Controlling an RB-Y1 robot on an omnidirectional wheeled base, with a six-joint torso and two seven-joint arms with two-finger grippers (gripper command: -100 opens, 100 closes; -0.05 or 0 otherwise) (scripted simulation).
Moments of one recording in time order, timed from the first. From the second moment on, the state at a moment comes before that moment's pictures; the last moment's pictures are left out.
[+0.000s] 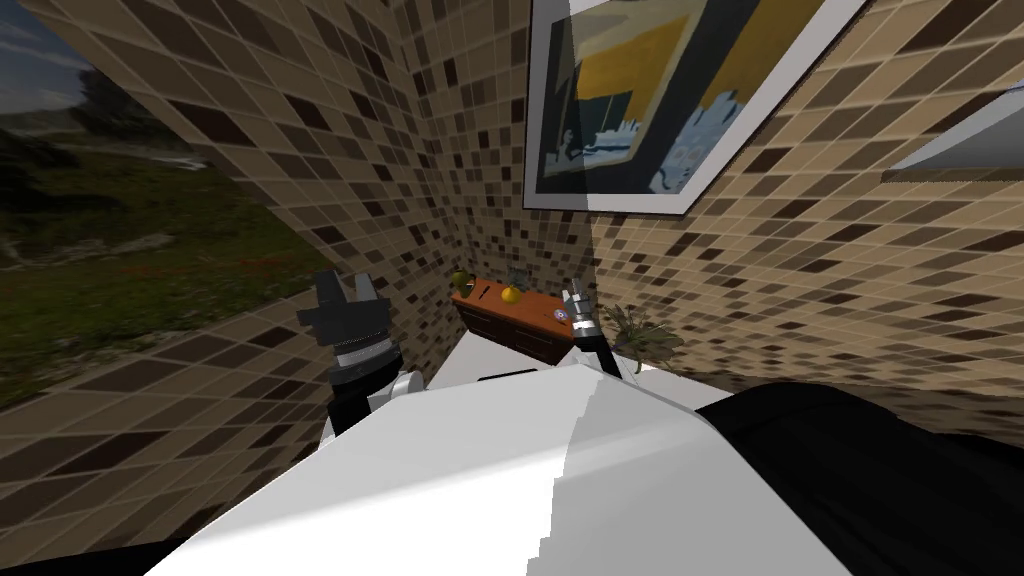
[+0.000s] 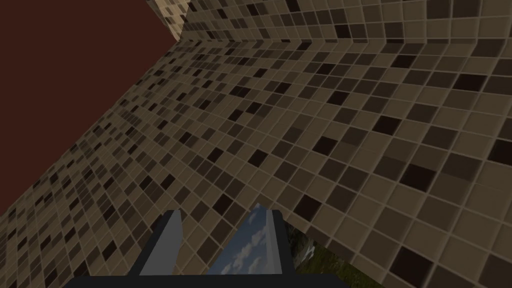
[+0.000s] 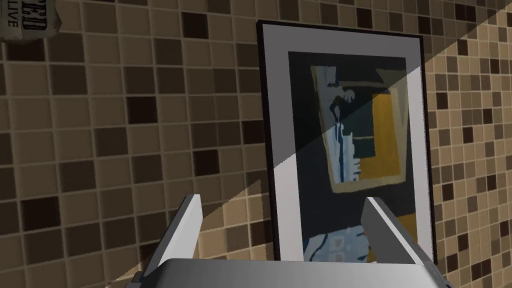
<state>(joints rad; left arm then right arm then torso) 0.54 -0.04 0.03 -2.40 -0.06 -0.55 0.11 0.53 -0.15 0.02 -2.12 -0.06 -0.34 -0.01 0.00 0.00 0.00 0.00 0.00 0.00</state>
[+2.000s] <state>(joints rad) 0.54 -0.04 0.03 -2.40 -0.06 -0.55 0.11 0.76 -0.56 0.28 -1.74 0.09 -0.11 0.16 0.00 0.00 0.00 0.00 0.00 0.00</state>
